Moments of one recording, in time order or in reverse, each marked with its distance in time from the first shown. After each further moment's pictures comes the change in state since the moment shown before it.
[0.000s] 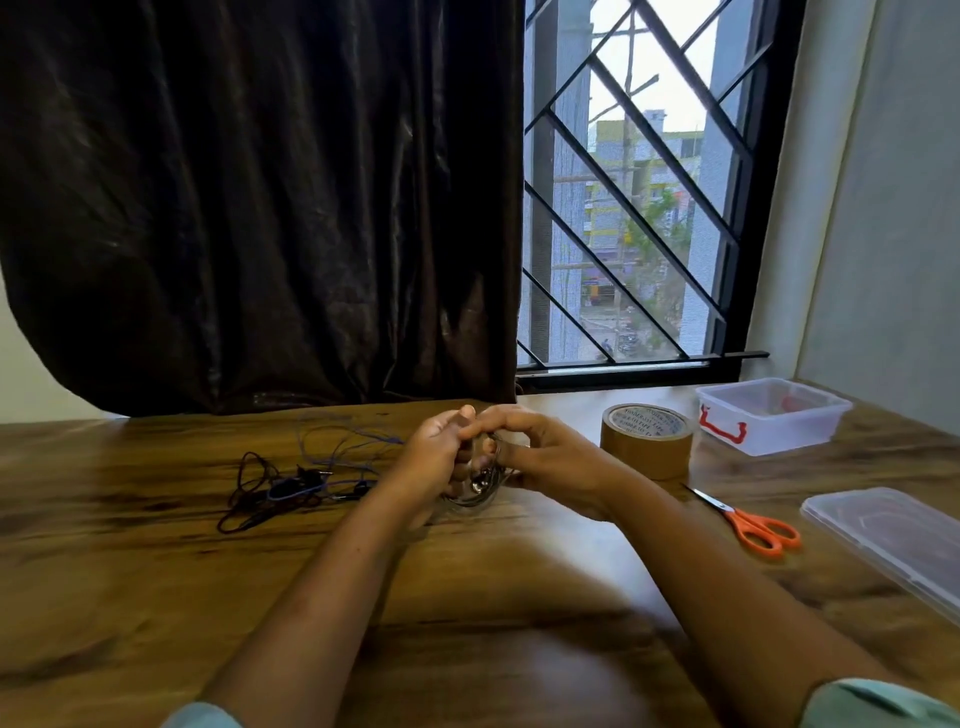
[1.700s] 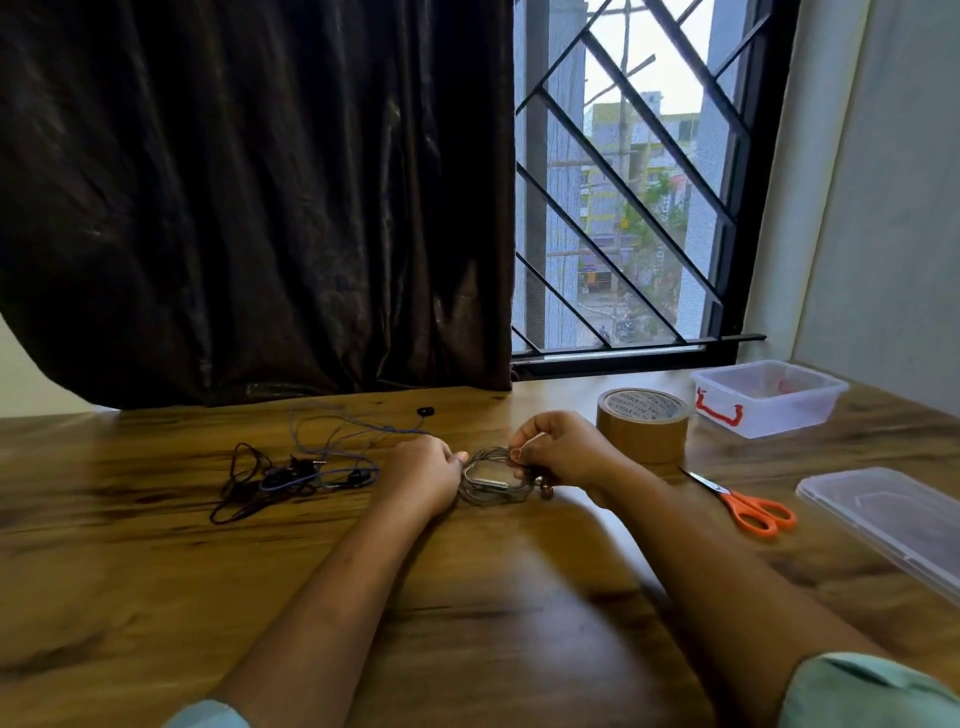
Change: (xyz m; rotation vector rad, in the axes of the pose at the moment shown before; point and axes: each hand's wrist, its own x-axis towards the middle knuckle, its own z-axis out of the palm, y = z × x) left_hand 0.008 -0.023 -0.002 1.093 0.244 -0.071; right_hand 0.006 0.029 -0.022 -0.317 0.408 0.353
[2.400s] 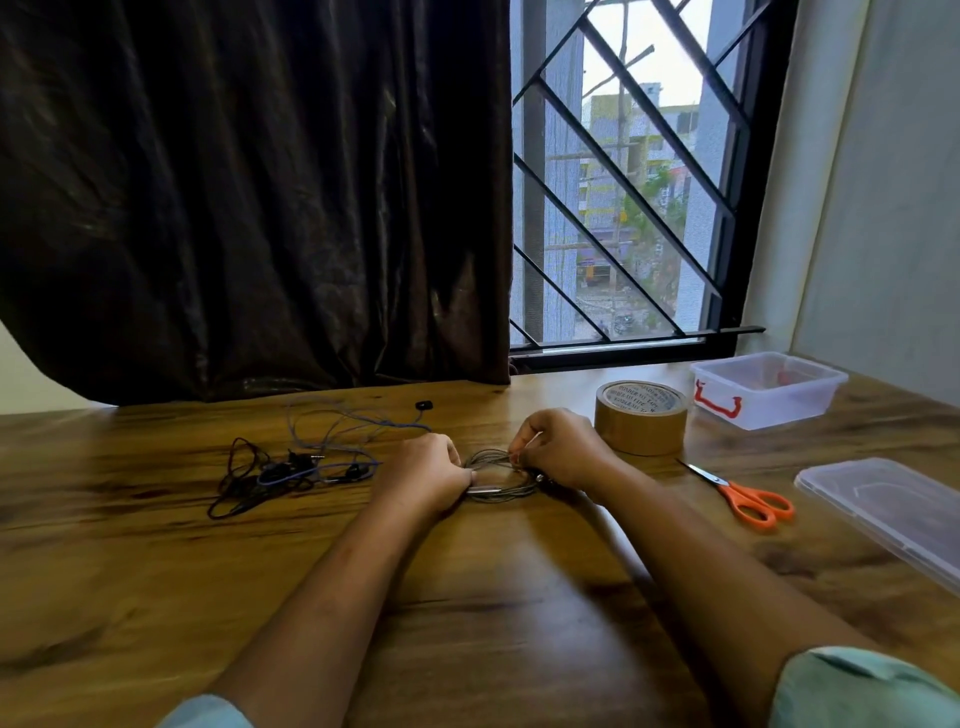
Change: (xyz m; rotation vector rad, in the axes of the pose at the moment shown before) left_hand 0.001 -0.003 0.006 0.054 -0.070 0.017; right_hand 0.000 0.000 0.005 -0.347 0.103 -0.051
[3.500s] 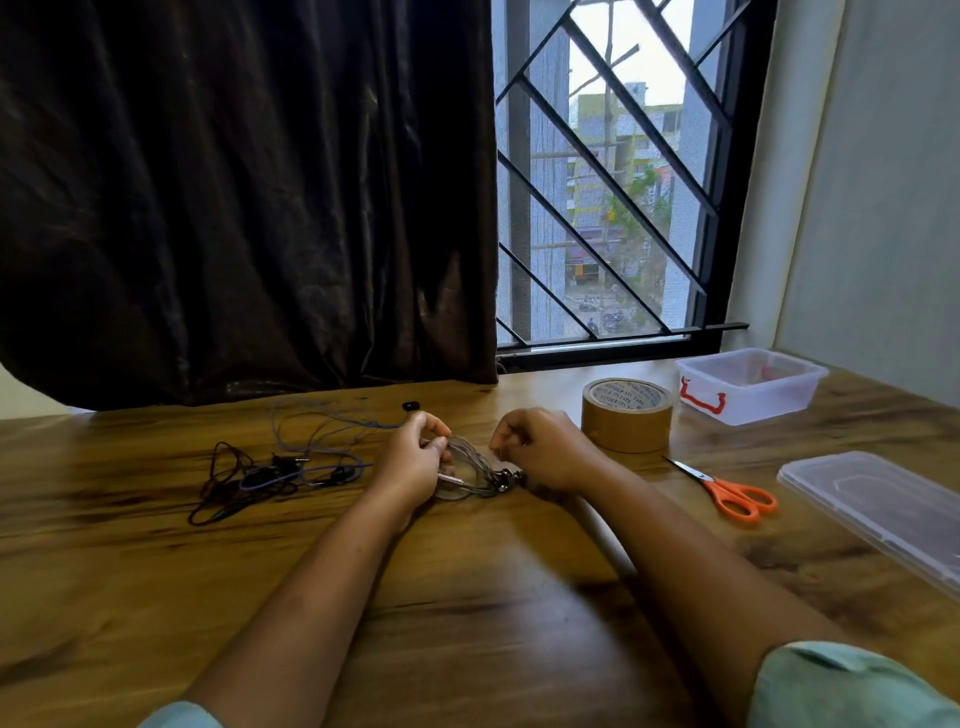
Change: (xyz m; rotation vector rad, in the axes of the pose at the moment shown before) left_hand -0.001 0.002 0.000 -0.729 0.023 -0.015; right_hand 0.001 0.003 -0.001 -0.119 -0.059 -0.188
